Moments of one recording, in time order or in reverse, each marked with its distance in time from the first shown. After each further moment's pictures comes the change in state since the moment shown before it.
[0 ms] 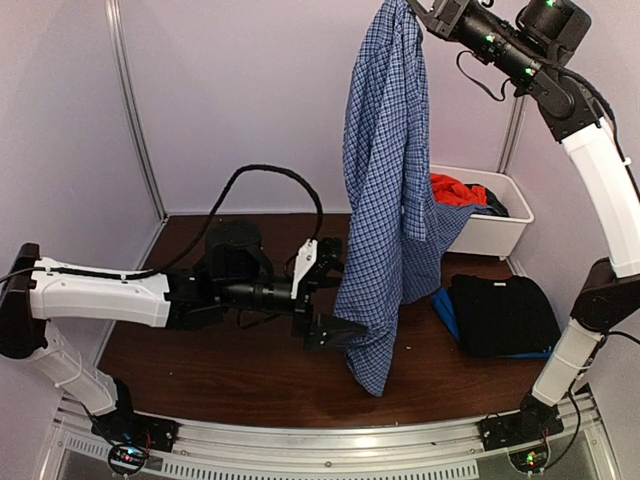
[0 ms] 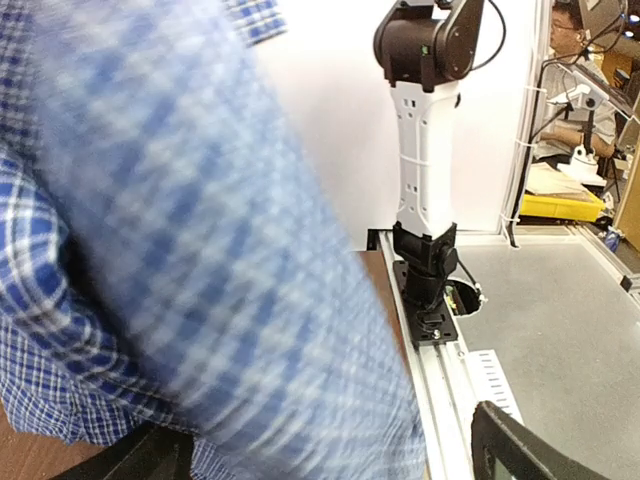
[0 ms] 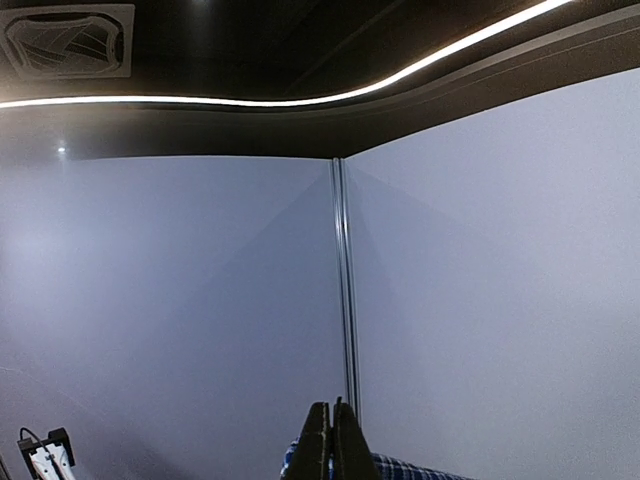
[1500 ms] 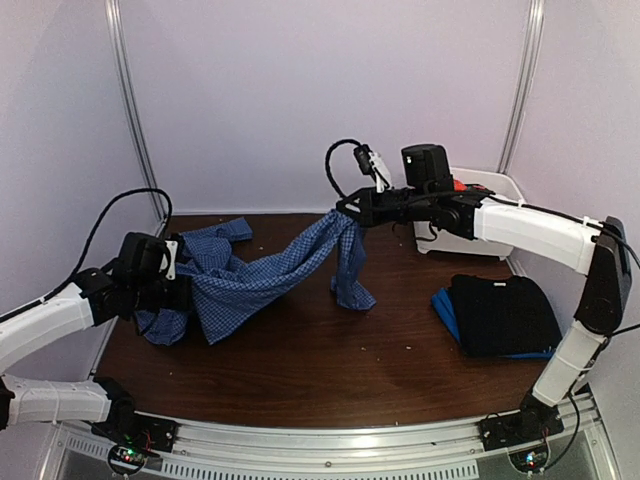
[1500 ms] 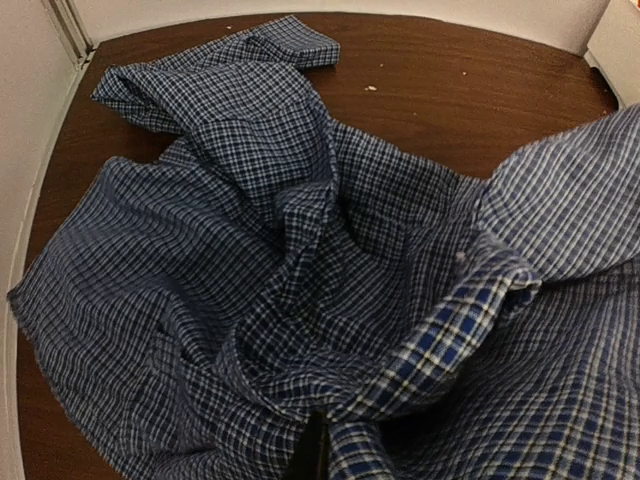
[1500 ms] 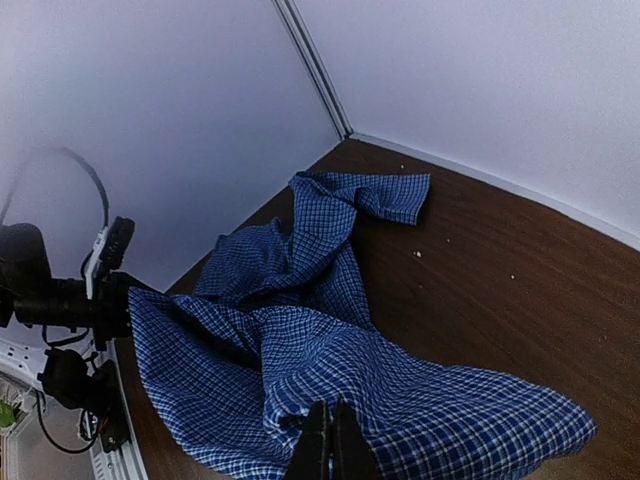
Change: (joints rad) left arm 0.575 -0.477 -0.283 -0.809 -0.742 -0.416; right arm 0.002 -0.025 -0.974 0.188 -0.064 0.083
